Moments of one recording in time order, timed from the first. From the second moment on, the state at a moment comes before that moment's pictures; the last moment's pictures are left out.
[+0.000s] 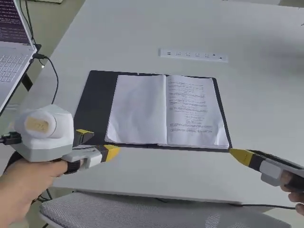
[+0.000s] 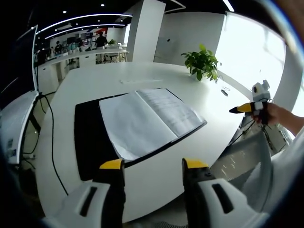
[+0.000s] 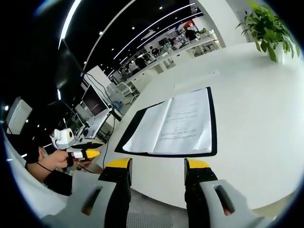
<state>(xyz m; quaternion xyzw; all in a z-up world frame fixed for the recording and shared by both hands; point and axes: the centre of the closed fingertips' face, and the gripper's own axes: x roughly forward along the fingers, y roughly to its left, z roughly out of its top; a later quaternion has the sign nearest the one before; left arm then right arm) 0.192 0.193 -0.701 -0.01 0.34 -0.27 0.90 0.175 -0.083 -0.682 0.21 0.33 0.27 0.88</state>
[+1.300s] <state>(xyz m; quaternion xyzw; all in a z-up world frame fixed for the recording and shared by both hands) 0.307 -0.043 -0.789 0.07 0.27 -0.35 0.89 0.197 -0.091 -0.717 0.30 0.33 0.23 0.87</state>
